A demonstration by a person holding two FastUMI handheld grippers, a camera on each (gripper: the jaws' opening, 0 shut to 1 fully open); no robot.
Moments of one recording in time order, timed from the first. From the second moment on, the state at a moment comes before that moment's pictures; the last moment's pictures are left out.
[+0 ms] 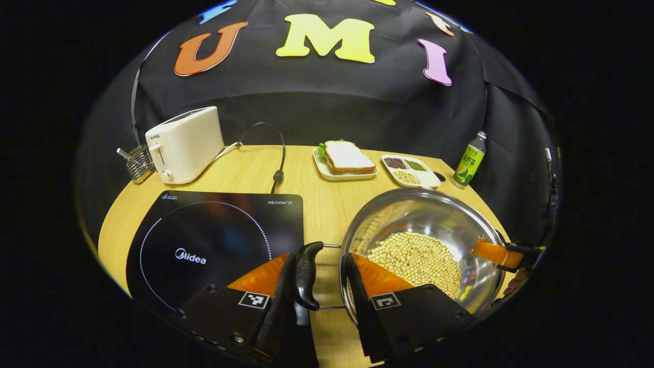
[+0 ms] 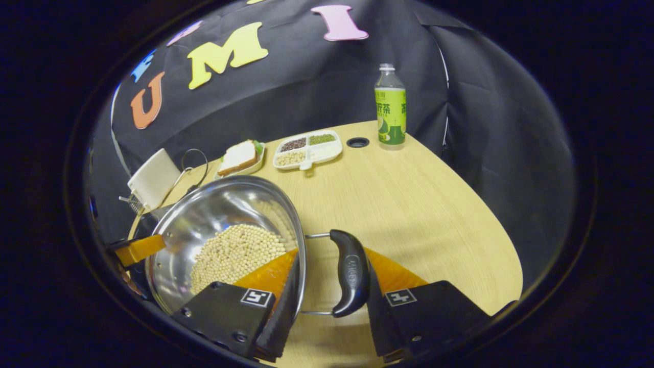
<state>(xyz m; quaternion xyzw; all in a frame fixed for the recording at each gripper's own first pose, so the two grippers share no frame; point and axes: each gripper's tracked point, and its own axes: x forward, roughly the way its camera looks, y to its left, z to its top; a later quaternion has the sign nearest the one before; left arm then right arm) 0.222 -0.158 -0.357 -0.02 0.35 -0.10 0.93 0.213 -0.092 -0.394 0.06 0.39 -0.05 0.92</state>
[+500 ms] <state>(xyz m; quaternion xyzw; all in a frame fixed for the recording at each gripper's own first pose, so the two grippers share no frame) 0.186 -0.148 -0.295 -0.04 0.31 -0.11 0.95 0.167 -0.080 -0.329 0.07 0.36 -0.04 0.93</state>
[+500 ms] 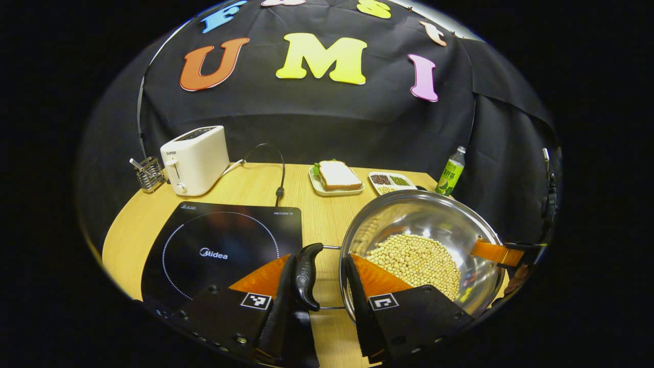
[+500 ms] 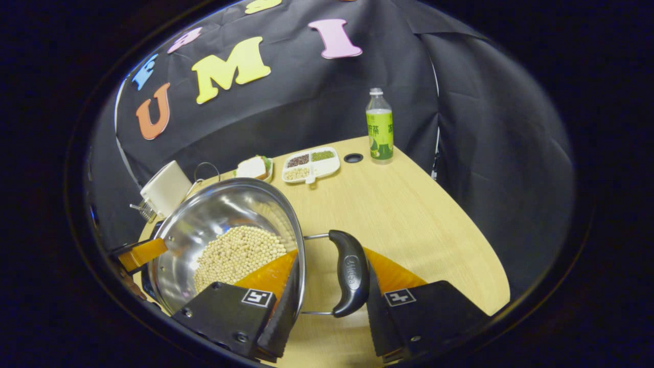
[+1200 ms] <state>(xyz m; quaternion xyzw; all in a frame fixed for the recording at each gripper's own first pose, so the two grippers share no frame) 0.169 -0.018 -0.224 -0.04 0.25 -0.05 0.97 0.168 0.058 -0.277 0.05 0.35 0.02 0.93</state>
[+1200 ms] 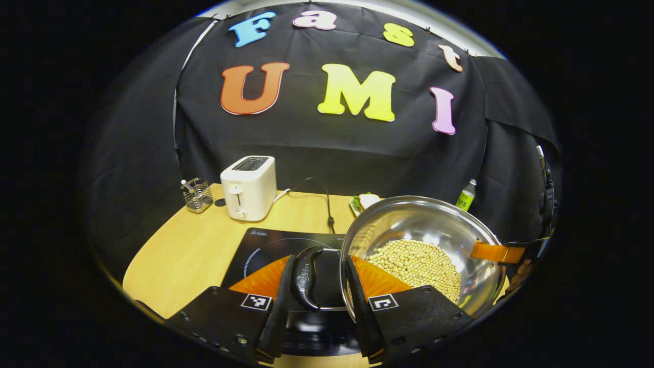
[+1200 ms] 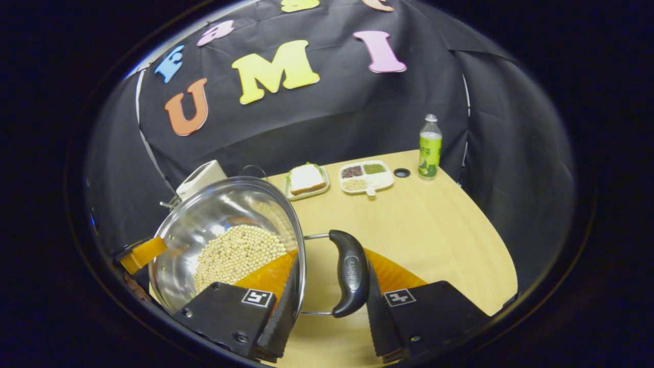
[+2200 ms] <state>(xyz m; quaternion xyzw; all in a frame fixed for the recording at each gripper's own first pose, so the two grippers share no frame) 0.254 0.135 -0.240 -0.05 0.25 0.03 0.97 0.261 0.229 -0.318 0.04 0.40 0.07 0.91</state>
